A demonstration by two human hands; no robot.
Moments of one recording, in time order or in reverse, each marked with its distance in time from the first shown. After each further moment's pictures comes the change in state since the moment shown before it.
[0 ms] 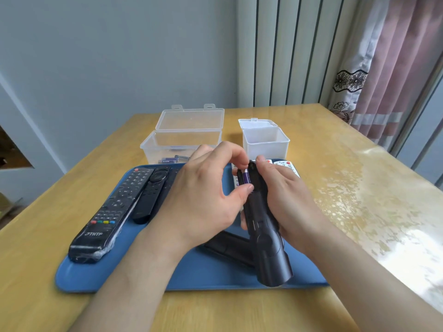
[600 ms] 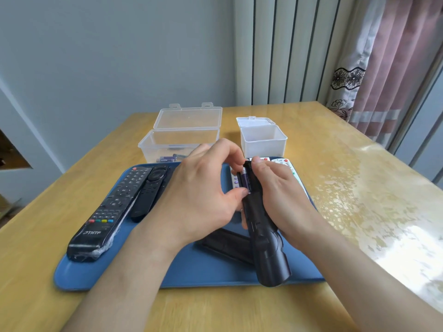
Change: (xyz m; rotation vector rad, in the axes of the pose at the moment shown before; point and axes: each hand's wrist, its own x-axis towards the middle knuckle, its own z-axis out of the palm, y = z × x) left_hand 0.002 0.000 -0.004 0.030 -0.070 -0.011; right_hand 0.000 0.003 -0.002 -0.174 -0.002 -0.099
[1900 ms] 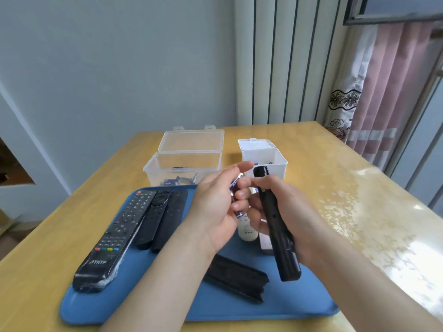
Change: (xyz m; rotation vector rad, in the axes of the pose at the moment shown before) left_hand 0.042 0.010 0.025 -1.483 0.089 -0.811; right_hand 0.018 -0.019 -0.007 0.315 0.000 0.237
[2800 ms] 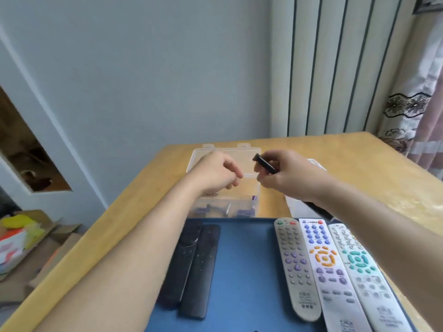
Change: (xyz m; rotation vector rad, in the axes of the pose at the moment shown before) left_hand 0.147 0.093 -0.074 1.388 0.039 0.081; right_hand 0.153 -0.061 0.020 -1.097 -0.042 -0.377
